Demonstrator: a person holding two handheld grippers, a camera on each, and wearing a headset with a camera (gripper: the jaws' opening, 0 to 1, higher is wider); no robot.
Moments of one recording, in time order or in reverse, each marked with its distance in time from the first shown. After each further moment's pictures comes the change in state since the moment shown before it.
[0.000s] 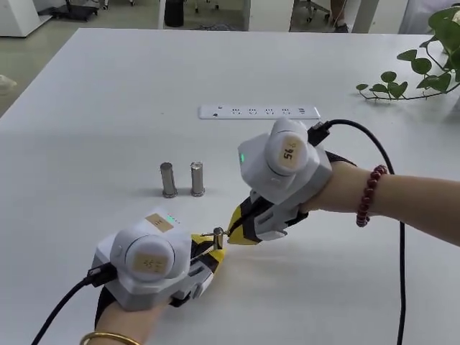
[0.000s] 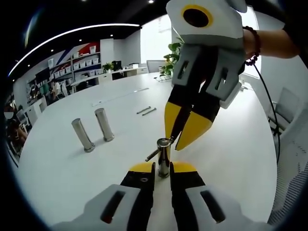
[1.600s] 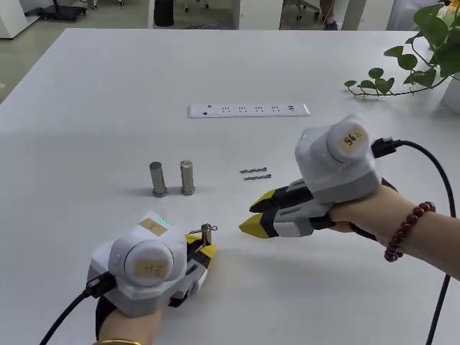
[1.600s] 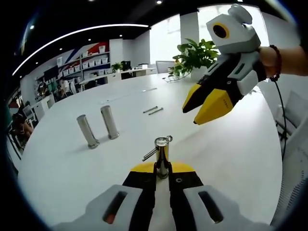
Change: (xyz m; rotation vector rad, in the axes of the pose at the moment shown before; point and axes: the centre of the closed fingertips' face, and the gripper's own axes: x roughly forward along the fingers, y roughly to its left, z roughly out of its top) left arm 0.003 0.004 -0.002 -0.031 -0.009 0.077; right arm -0.042 -0.015 -0.019 0.492 -0.269 -0.229
